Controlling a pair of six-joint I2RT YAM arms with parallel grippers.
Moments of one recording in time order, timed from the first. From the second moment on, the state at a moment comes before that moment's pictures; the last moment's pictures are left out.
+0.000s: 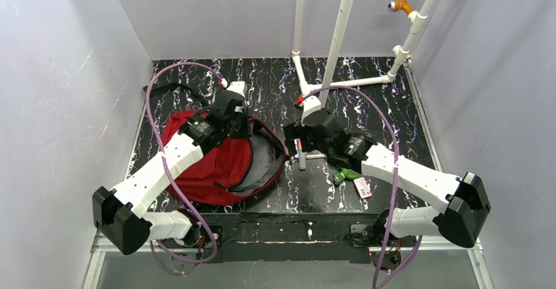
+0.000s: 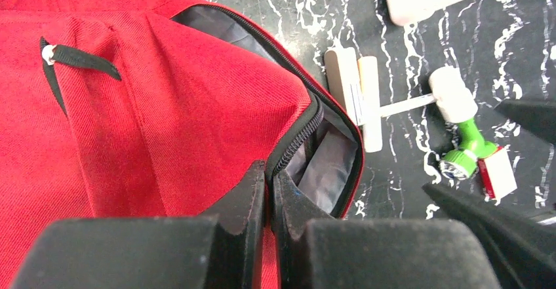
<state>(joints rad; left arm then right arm) -0.66 1.23 1.15 -0.69 -0.22 -0.48 0.94 1.26 1.00 -0.33 0.26 0.29</state>
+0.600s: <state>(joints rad) -0.48 1.36 1.28 -0.68 0.08 -0.47 1.23 1.36 0.89 -0.11 0.18 0.39</state>
